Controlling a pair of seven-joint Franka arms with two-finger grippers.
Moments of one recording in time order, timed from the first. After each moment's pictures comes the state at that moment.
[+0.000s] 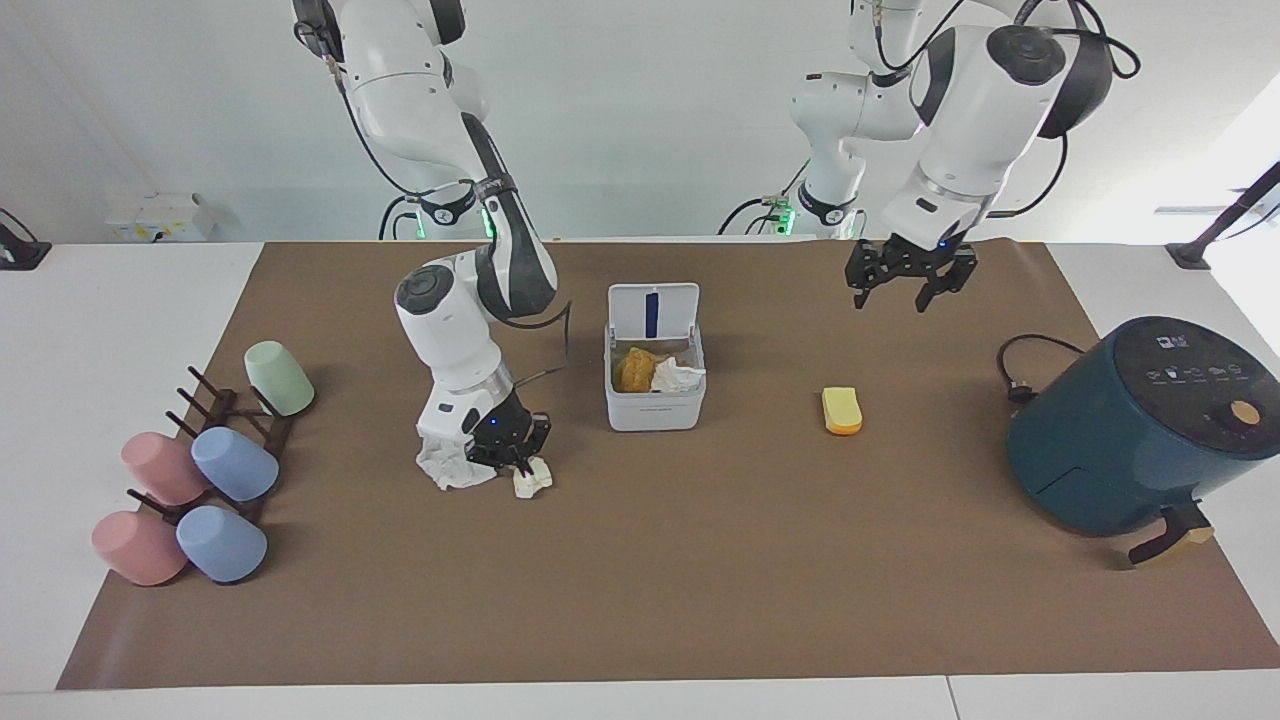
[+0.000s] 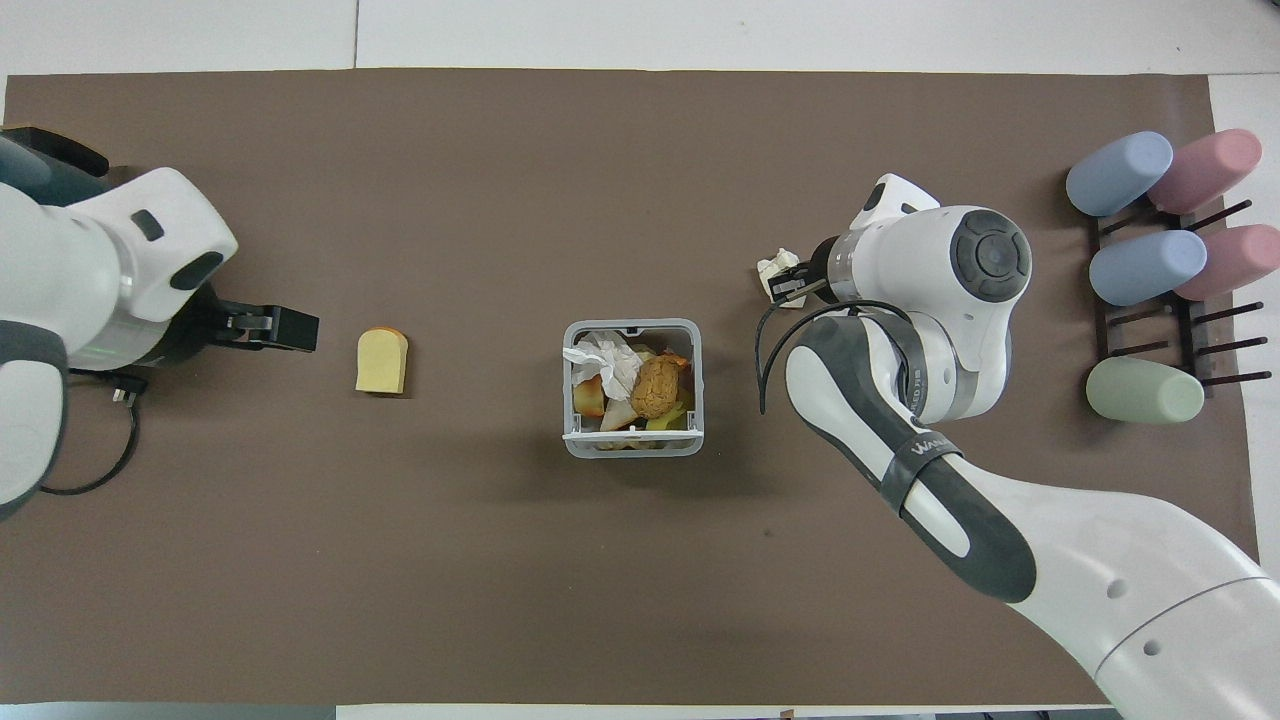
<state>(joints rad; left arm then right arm) -0.24 -0.09 0.03 -1.85 -0.01 1.80 -0.06 0.23 0.39 0.06 -1.92 0.26 2.54 -0.23</state>
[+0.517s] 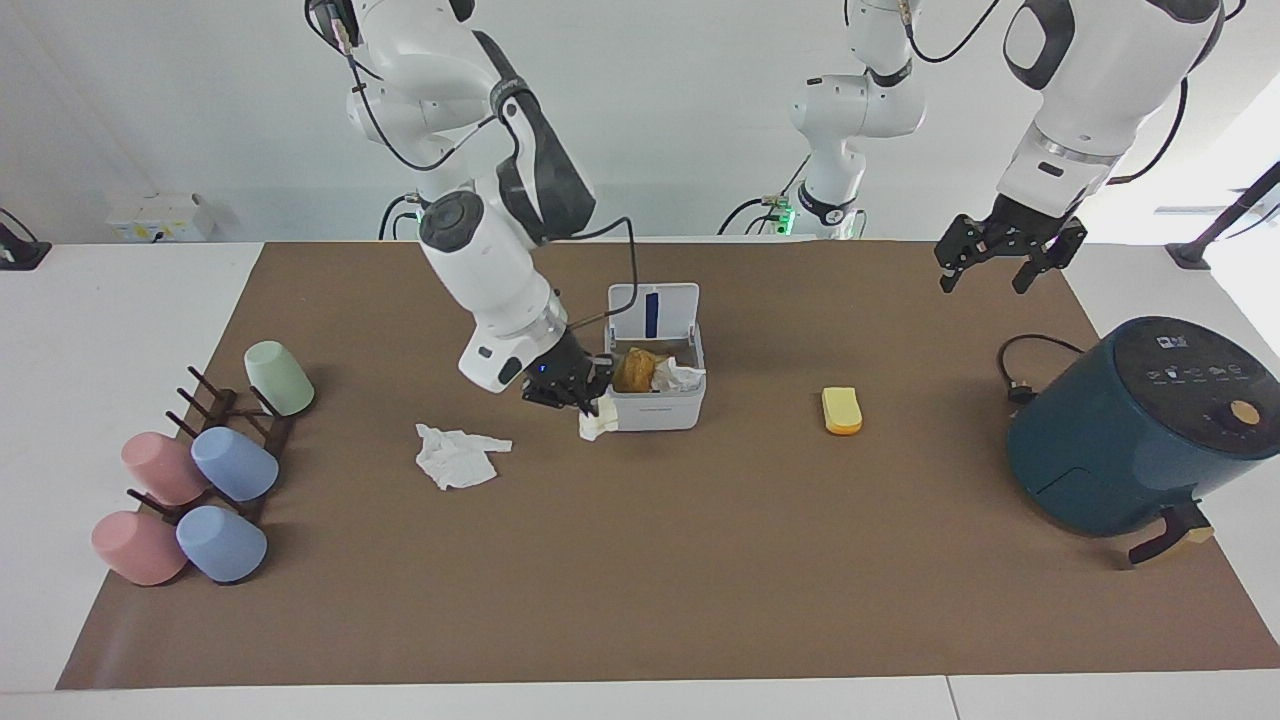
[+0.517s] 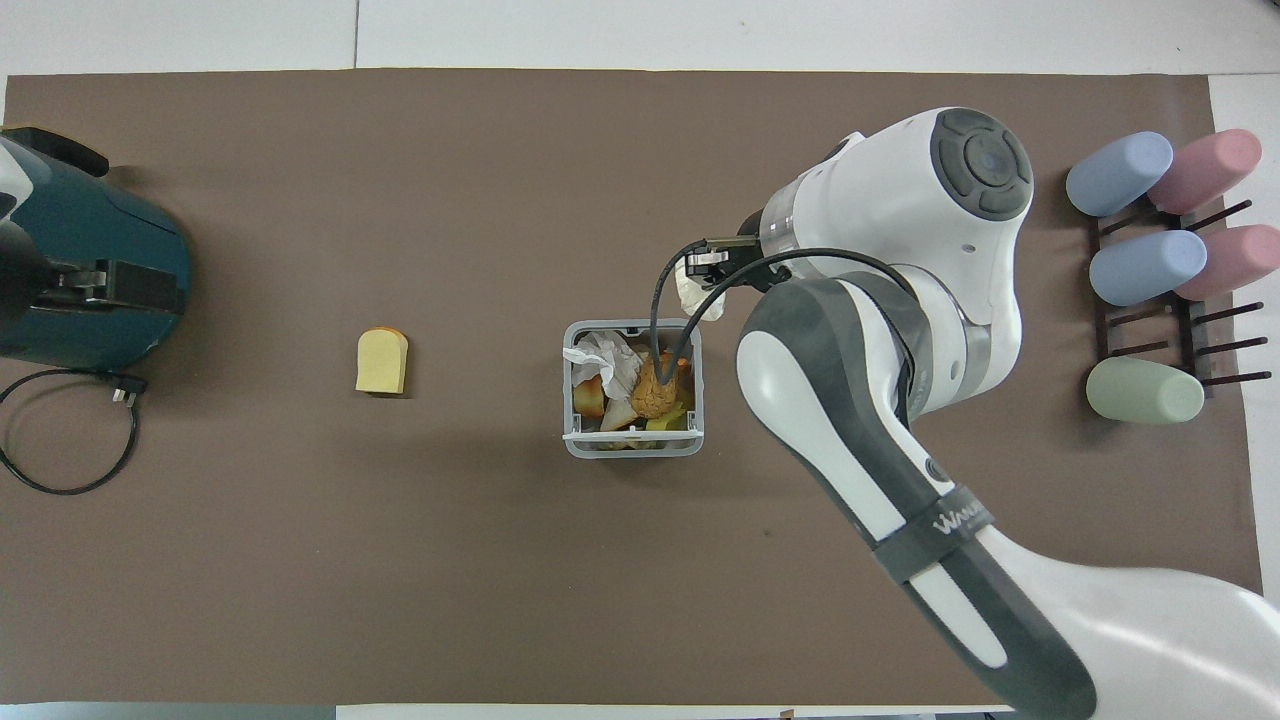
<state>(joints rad) -0.12 -0.06 0.03 -1.68 -0.01 1.69 0.00 0.36 0.28 0.06 -1.66 0.33 2.09 0.29</state>
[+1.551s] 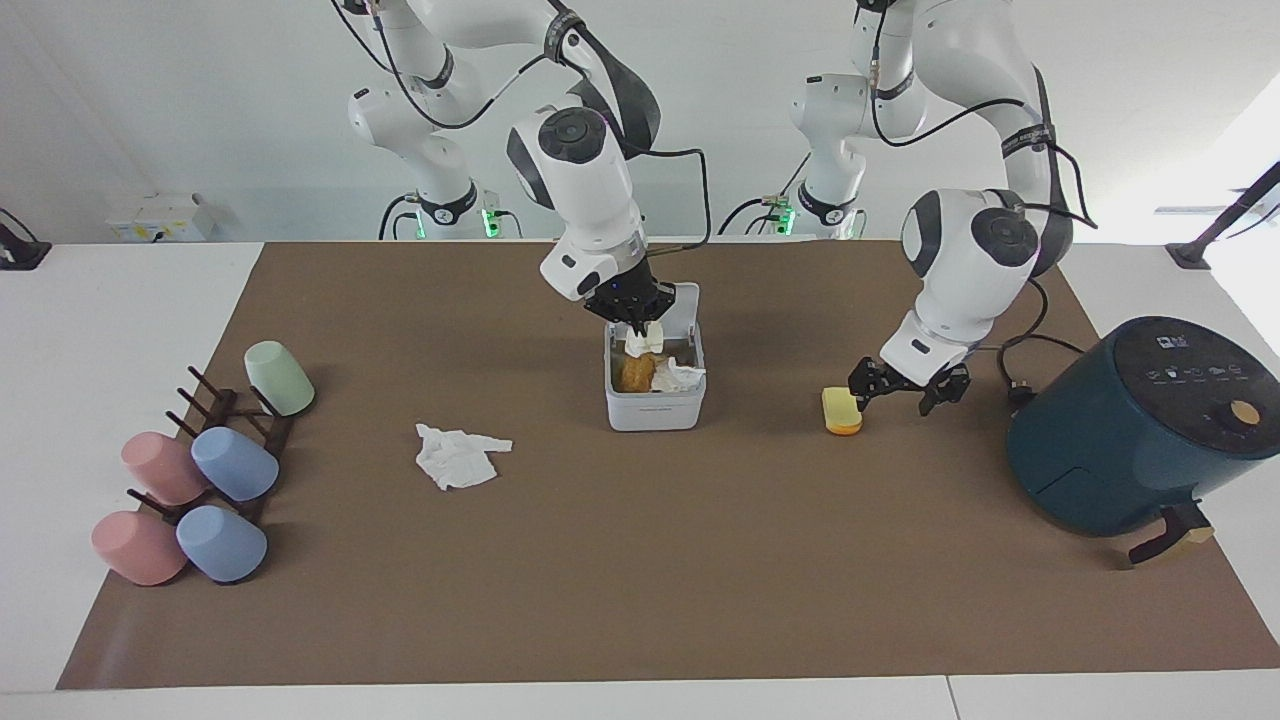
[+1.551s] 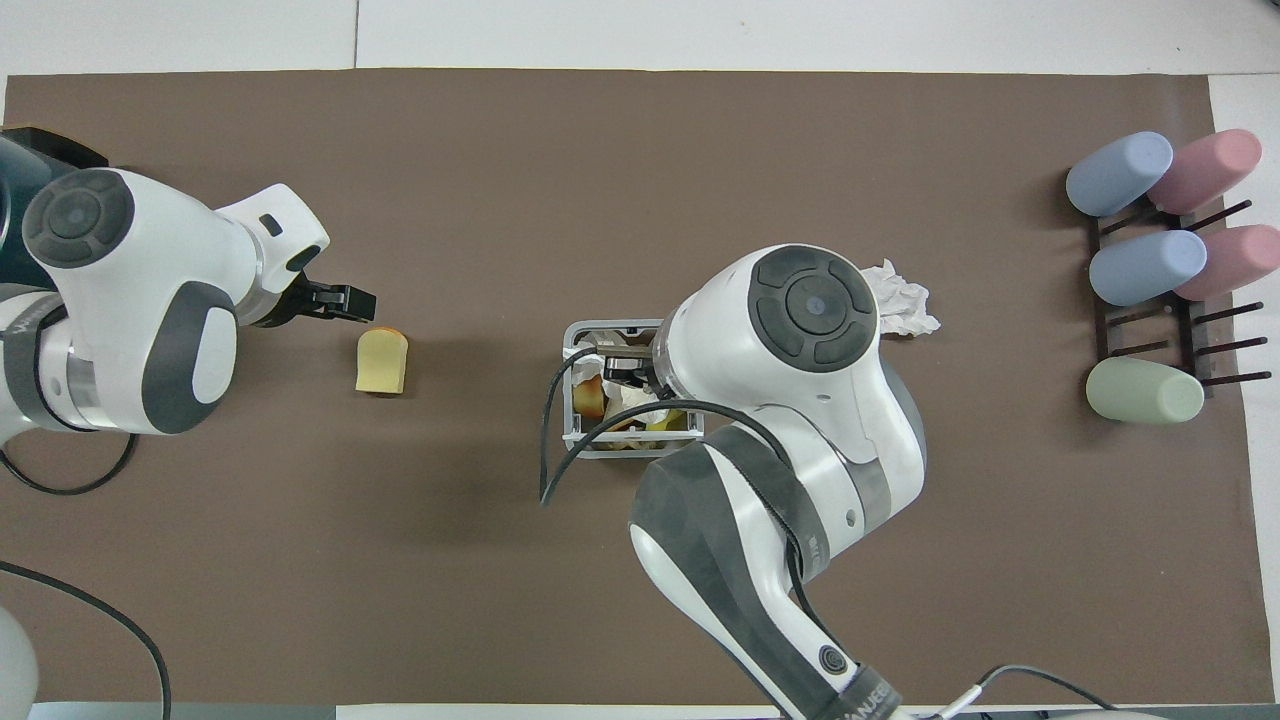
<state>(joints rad) -0.19 0.17 0.00 -2.01 -0.01 2.22 0.00 0.52 0.18 0.06 -1.82 0.21 2.12 0.60</state>
